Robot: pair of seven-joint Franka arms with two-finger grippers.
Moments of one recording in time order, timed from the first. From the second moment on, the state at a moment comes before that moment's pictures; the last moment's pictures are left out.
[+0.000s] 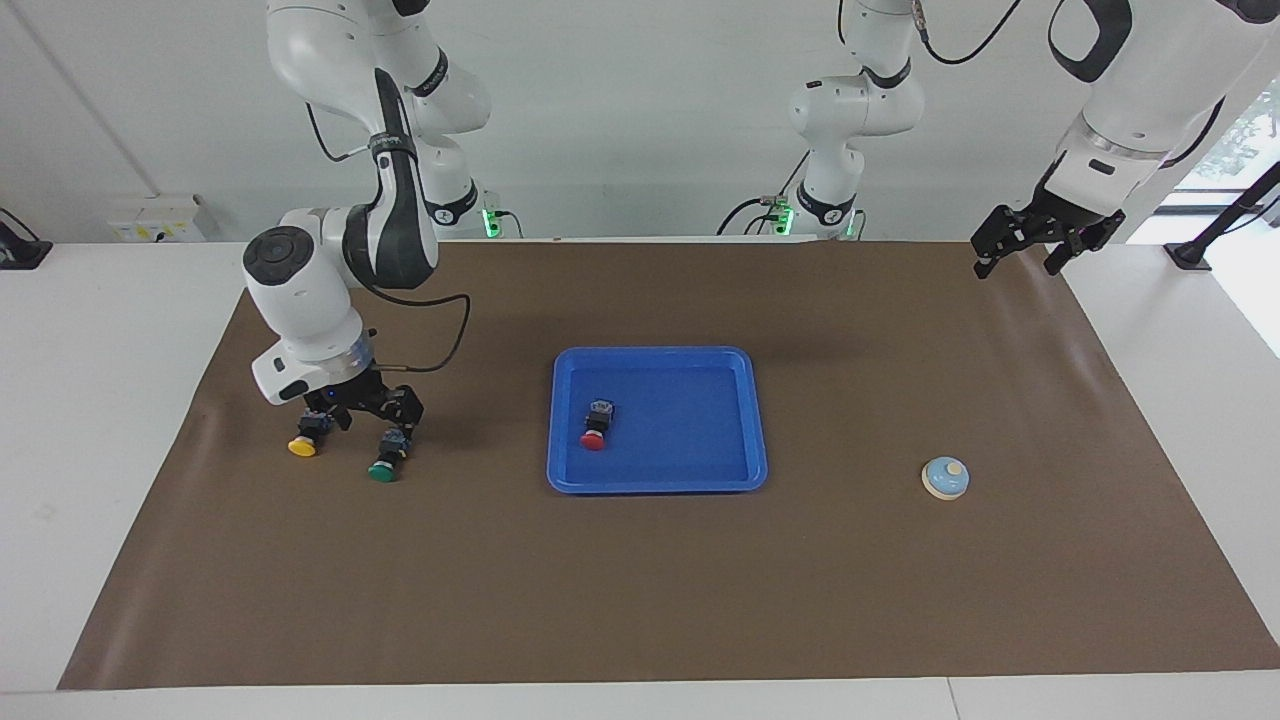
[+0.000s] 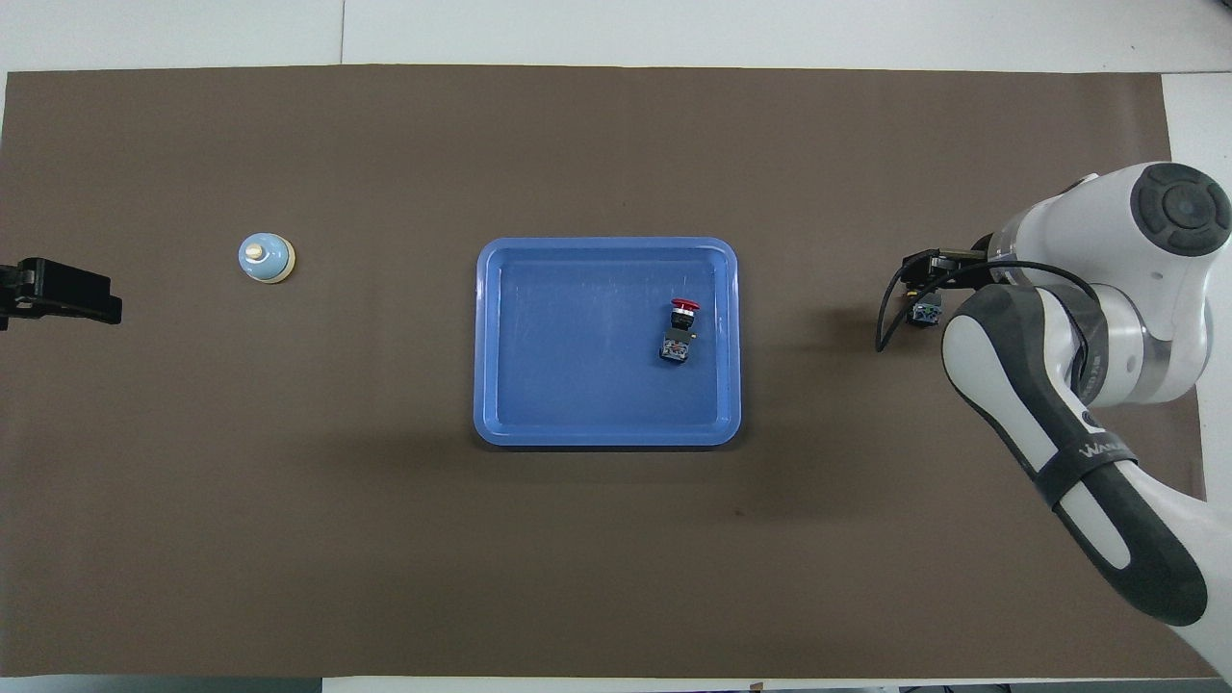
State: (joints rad) left arm -0.02 -0.04 0.00 -1.63 0.00 1.57 0.01; right arm 0.02 0.22 -0.02 -2.01 -0.02 2.30 0.19
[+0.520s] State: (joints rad) left arm -0.02 -0.04 0.00 -1.63 0.00 1.57 0.01; right arm 0.02 0.31 -0.02 -2.07 -0.02 2.49 0.18
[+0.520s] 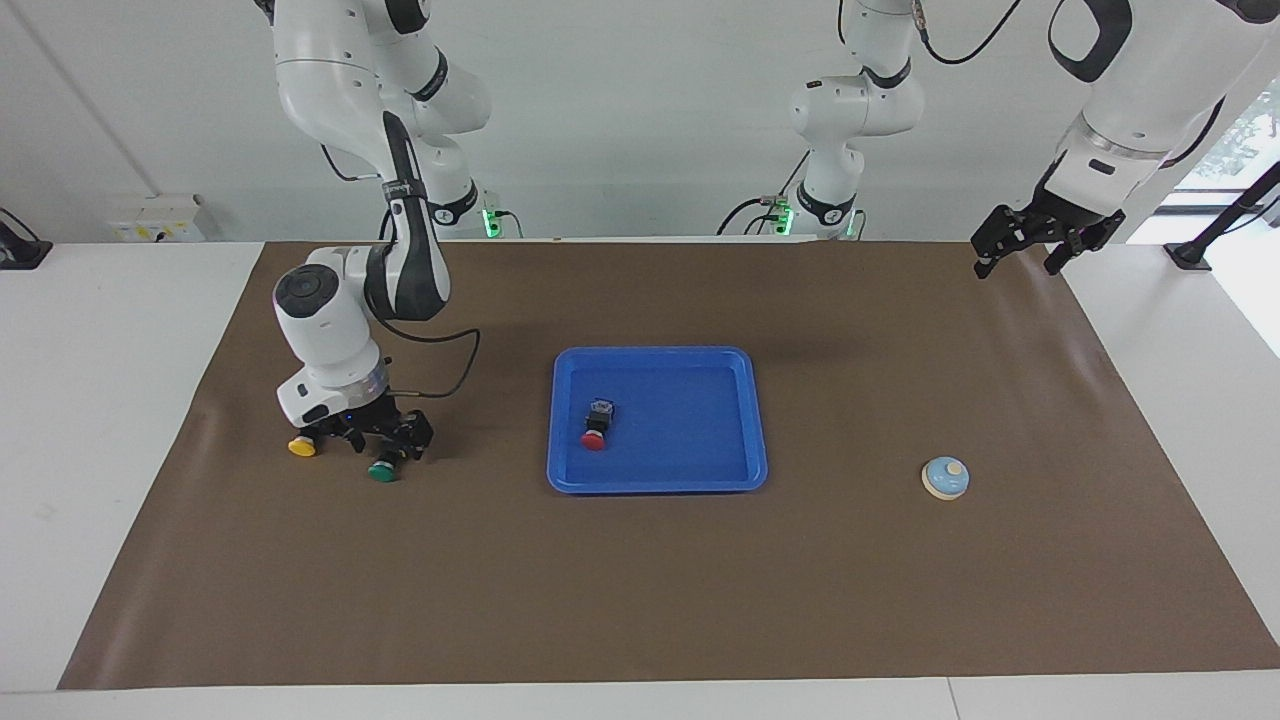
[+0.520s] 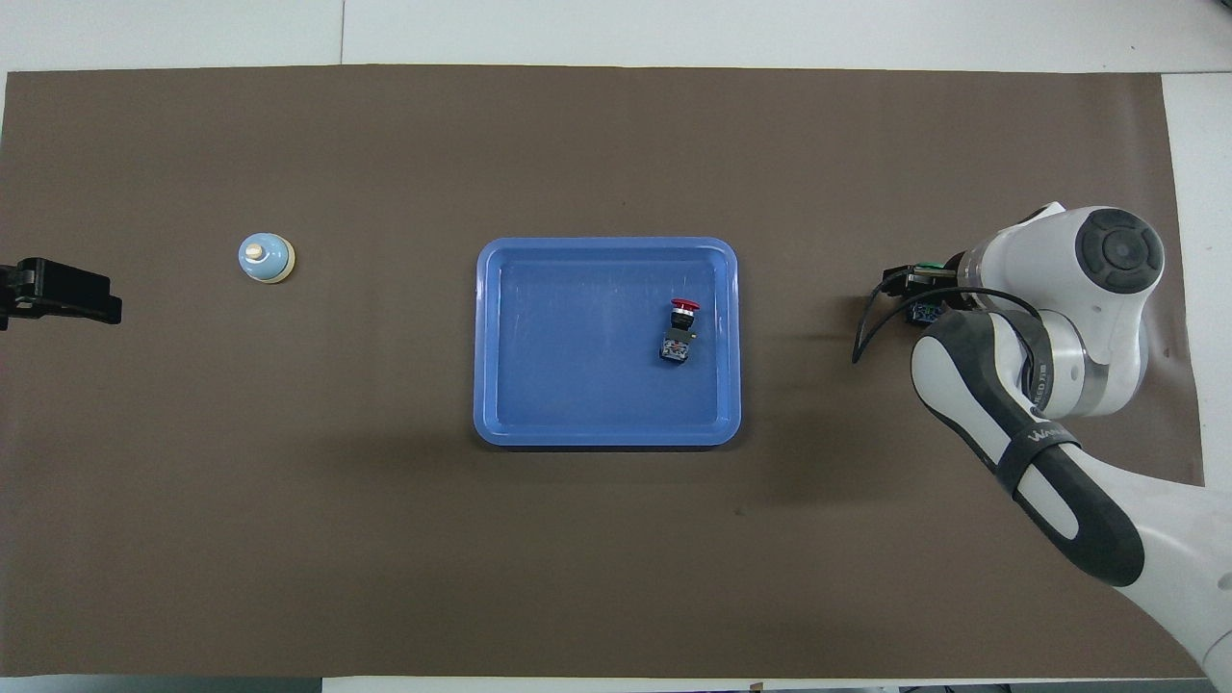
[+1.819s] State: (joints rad) left arm -0.02 -0.04 0.00 -1.63 0.00 1.57 0.01; right arm 0.19 0.31 0.02 -1.78 -0.02 2.14 0.32
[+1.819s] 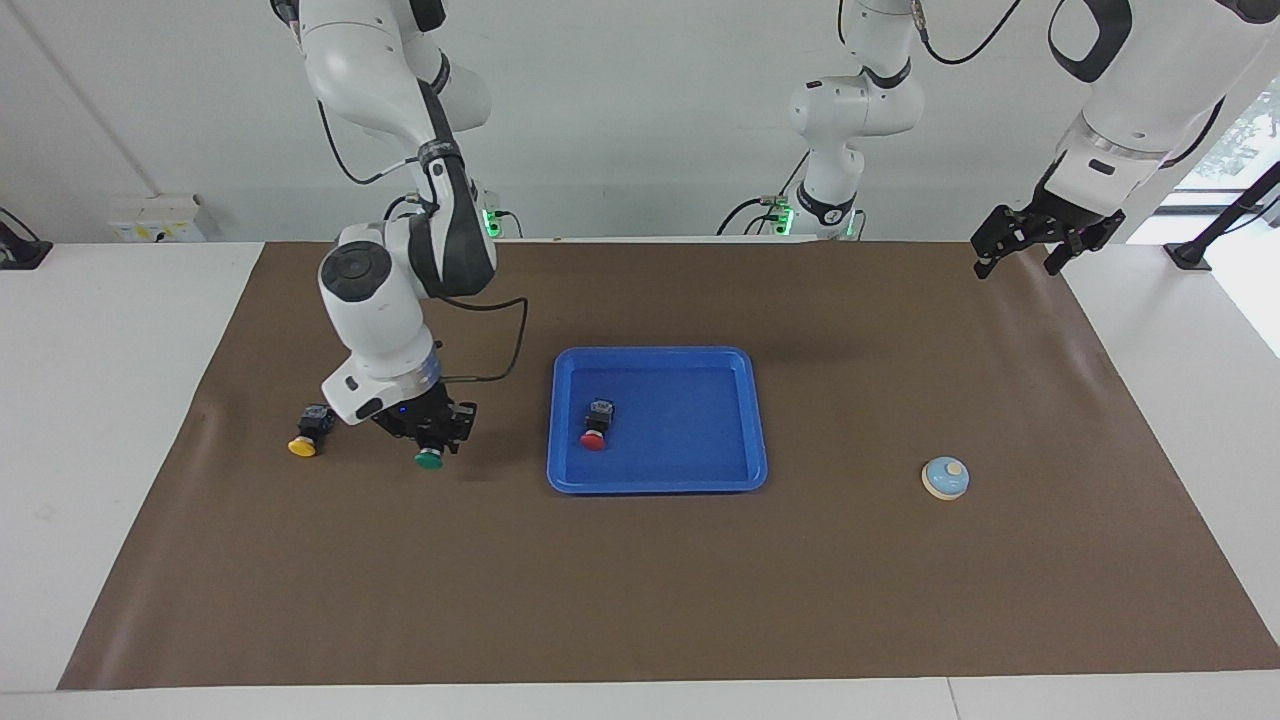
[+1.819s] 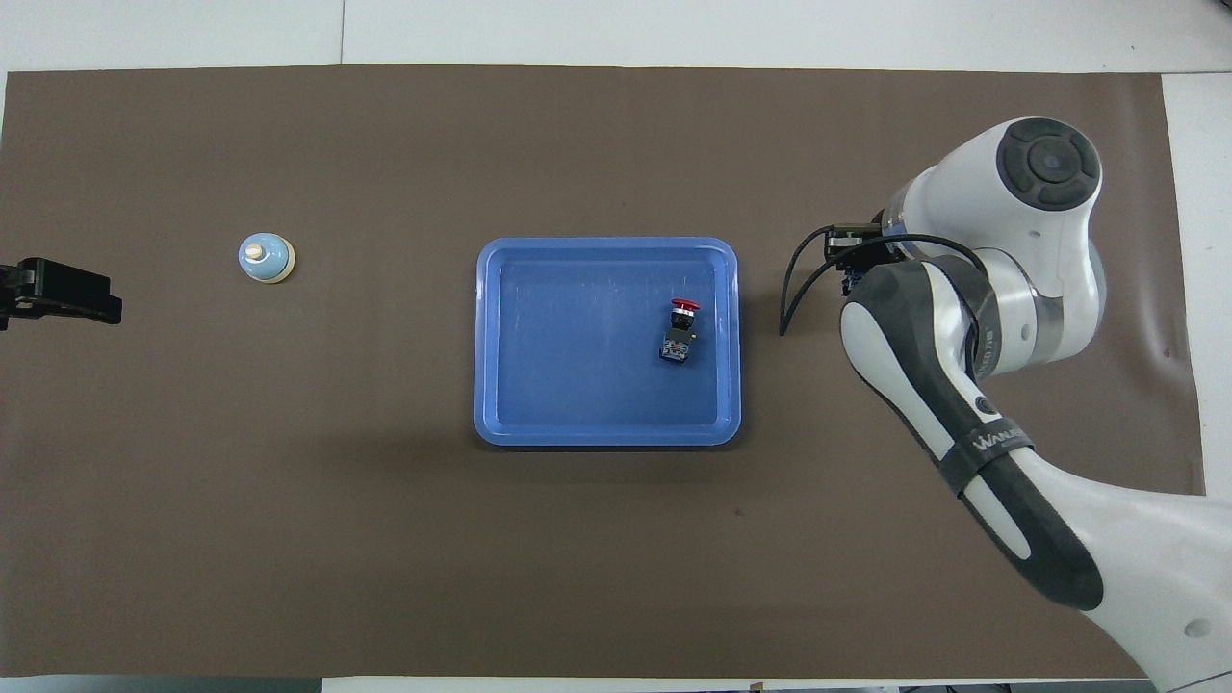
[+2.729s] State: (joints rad) left arm -0.02 -0.04 0.00 -1.63 0.00 1.57 0.01; right arm 0.57 0.50 0.02 -1.63 0.00 2.21 0.70
